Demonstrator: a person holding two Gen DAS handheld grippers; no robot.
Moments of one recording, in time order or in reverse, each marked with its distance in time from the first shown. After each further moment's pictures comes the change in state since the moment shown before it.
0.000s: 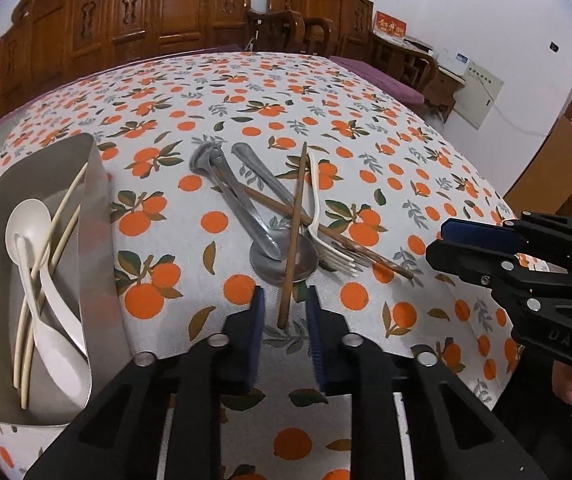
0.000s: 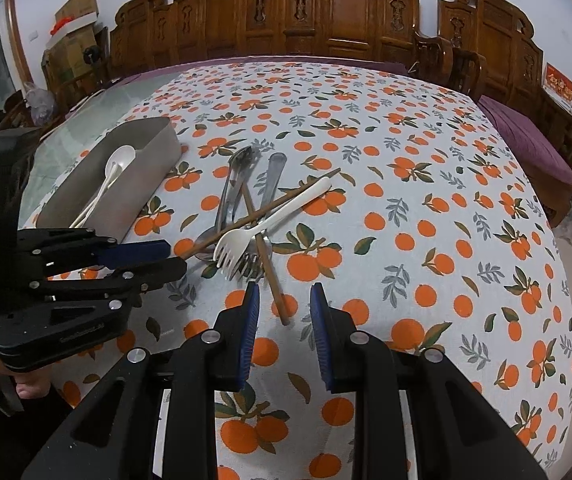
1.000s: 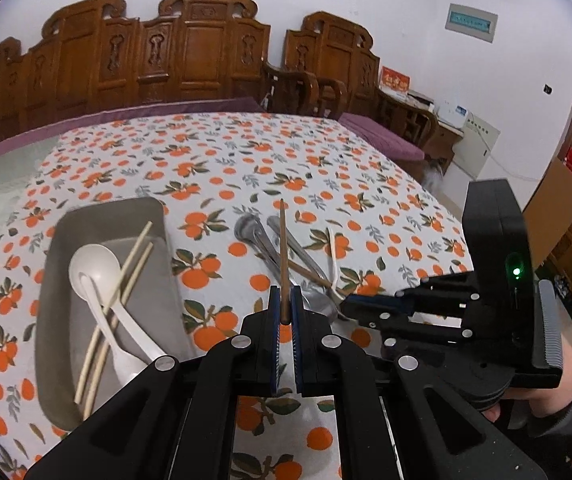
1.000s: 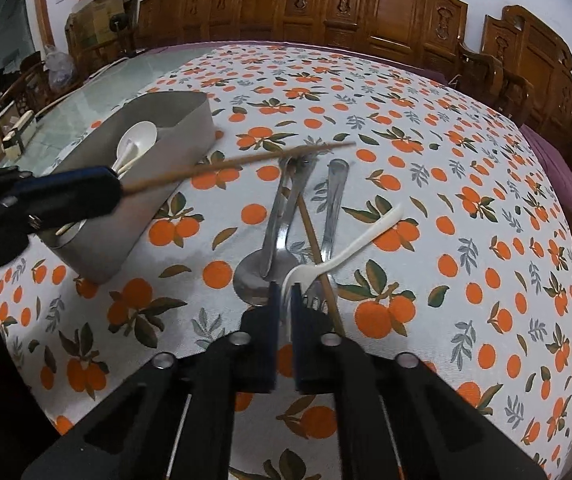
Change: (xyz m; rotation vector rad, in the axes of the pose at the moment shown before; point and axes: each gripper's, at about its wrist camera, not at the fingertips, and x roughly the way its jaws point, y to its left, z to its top) left arm -0.070 0.028 0.013 -0.048 -0.202 0.004; right arm 0.049 0.043 0.028 -0.115 0.032 0.024
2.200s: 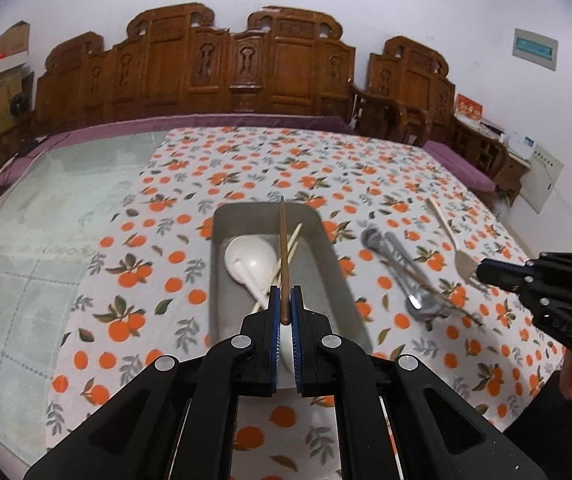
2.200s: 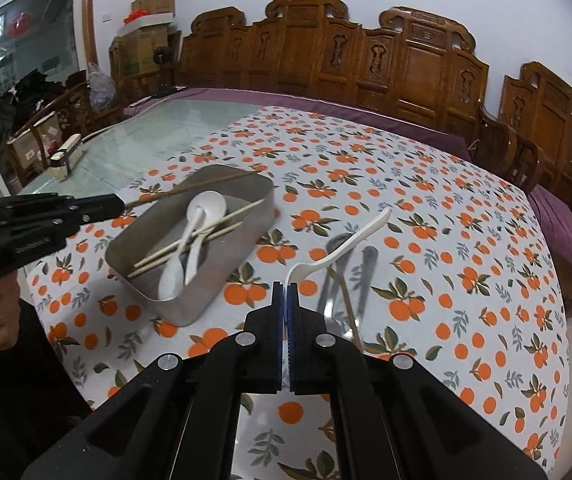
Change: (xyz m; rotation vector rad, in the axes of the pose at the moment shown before) left arm -0.067 0.080 -0.015 -0.113 -0.038 0.259; right arm -0.074 0.042 0.026 -0.107 -0.177 0.074
